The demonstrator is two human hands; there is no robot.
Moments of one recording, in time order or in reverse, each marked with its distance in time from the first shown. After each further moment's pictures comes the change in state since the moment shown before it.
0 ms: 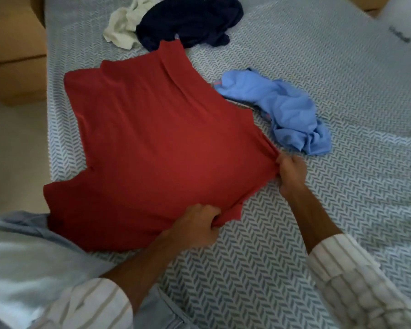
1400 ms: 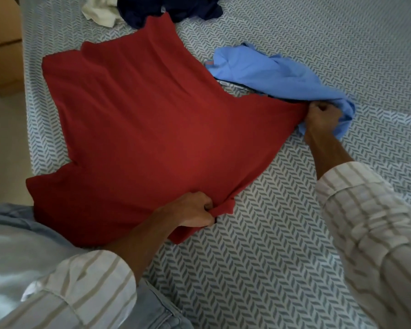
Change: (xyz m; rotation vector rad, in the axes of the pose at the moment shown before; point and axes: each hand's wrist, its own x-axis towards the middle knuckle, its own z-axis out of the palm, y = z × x) left_hand 0.030 0.021 -0.018 -0.129 -0.350 -0.296; right_hand 0.111 -0.058 -0.026 -0.047 0.193 -0.227
